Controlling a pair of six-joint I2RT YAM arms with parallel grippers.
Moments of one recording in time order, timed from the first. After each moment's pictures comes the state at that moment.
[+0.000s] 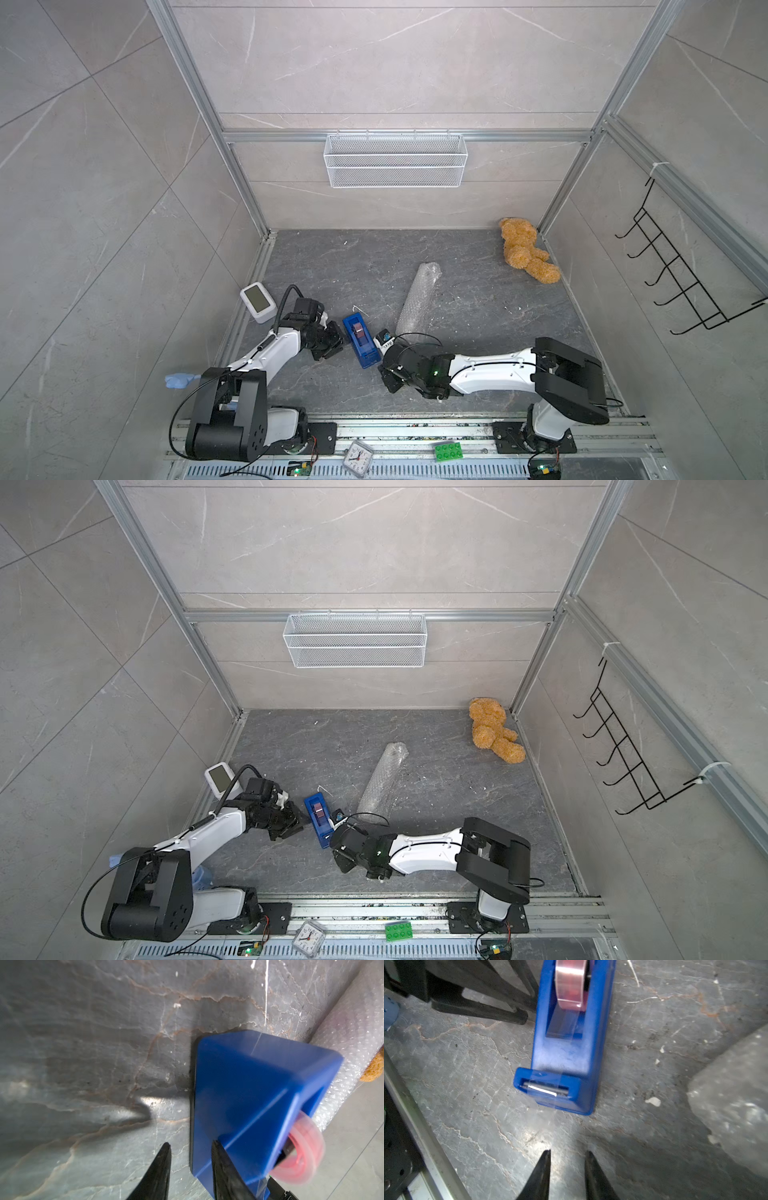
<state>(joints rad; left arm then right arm) -0.12 1.32 0.59 -0.49 0.51 -0.66 1.24 1.73 0.88 0.02 0.19 0.49</state>
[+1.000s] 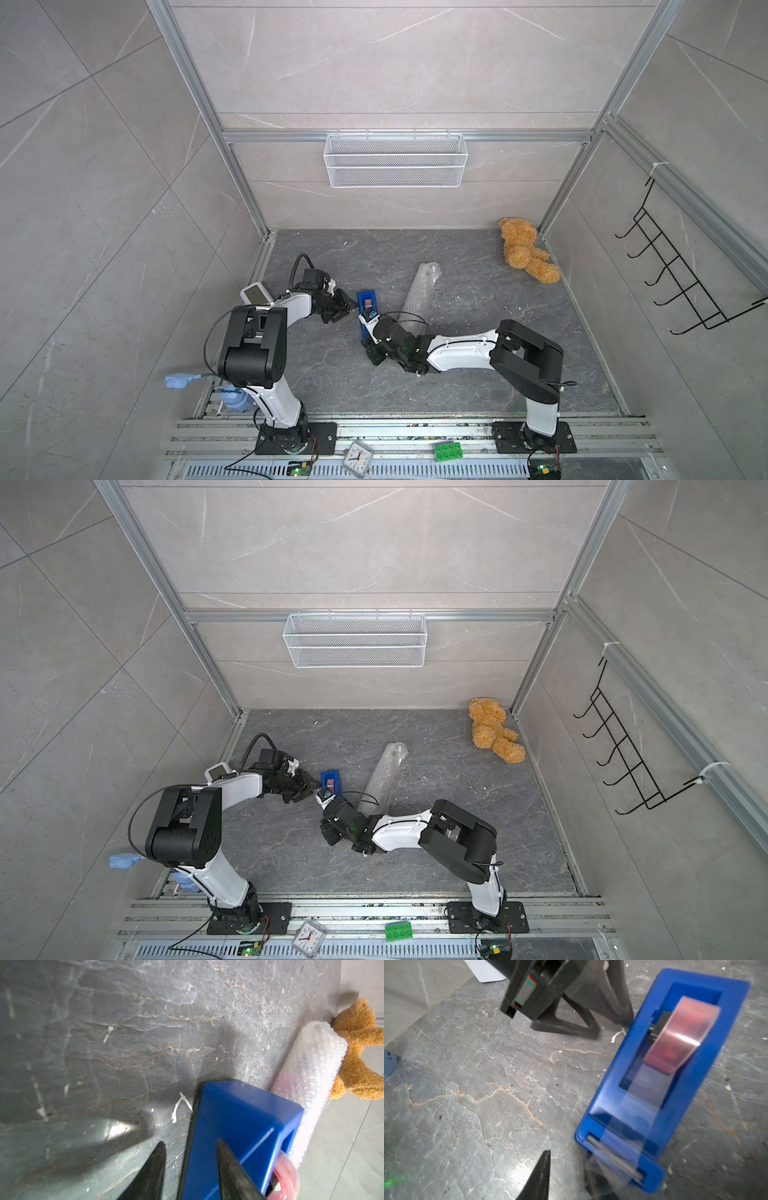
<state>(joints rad) -0.11 1.70 0.89 -0.28 0.55 -0.59 1.09 1.91 1.04 0.19 0.12 0.32</state>
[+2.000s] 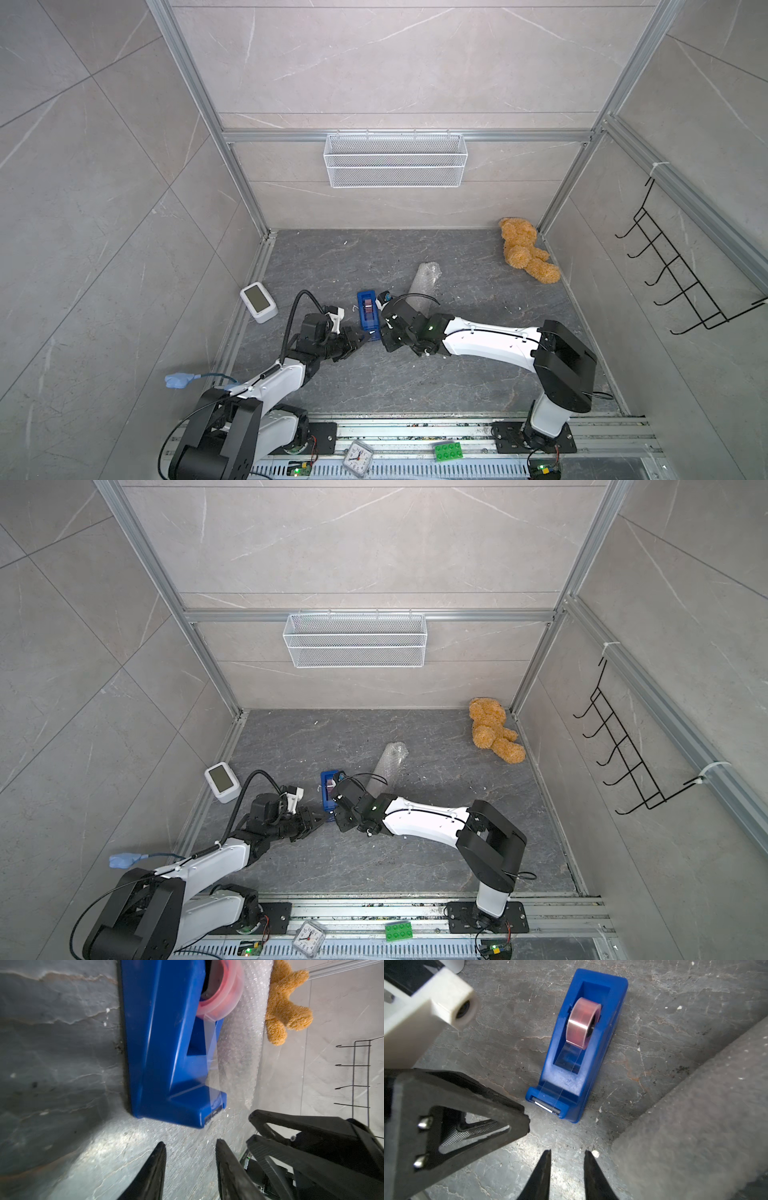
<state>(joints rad) -0.28 1.19 0.29 0.21 0.64 -0.84 1.02 1.77 1.19 -0.30 0.12 0.43</state>
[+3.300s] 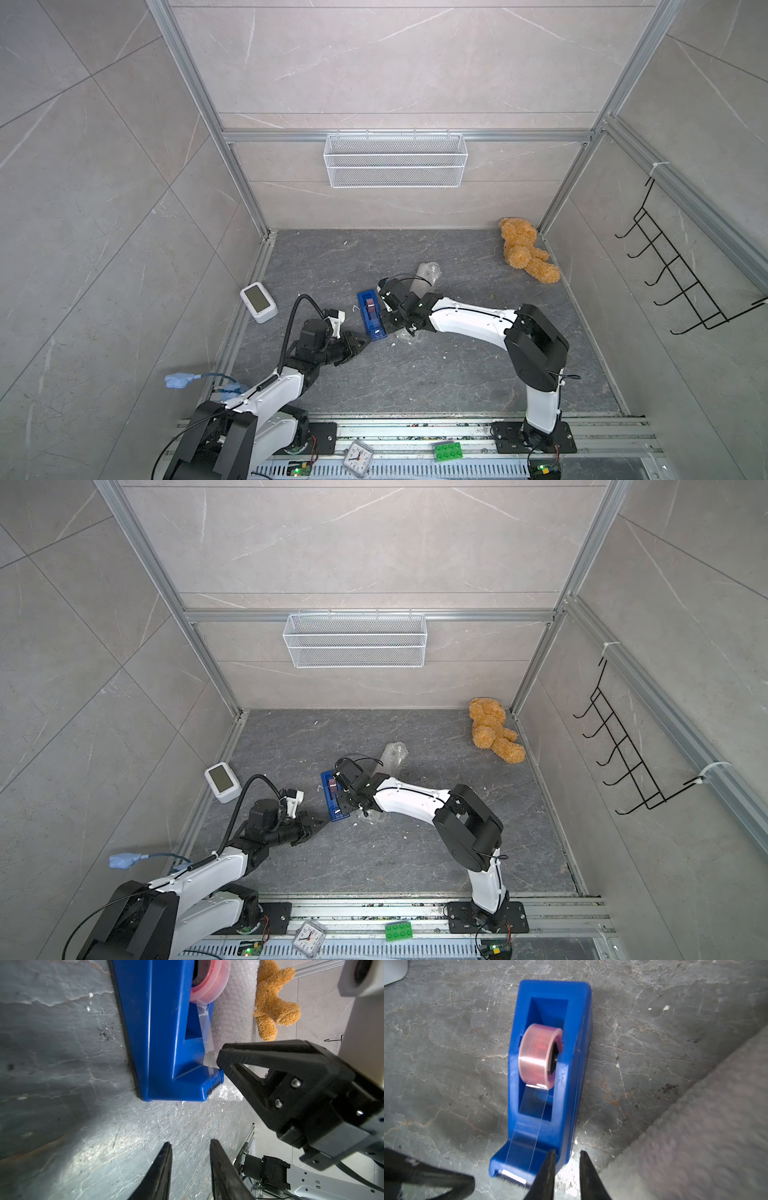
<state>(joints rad) -0.31 1.08 0.23 0.20 0.63 -0.86 0.91 1.97 1.41 -0.43 0.04 0.41</state>
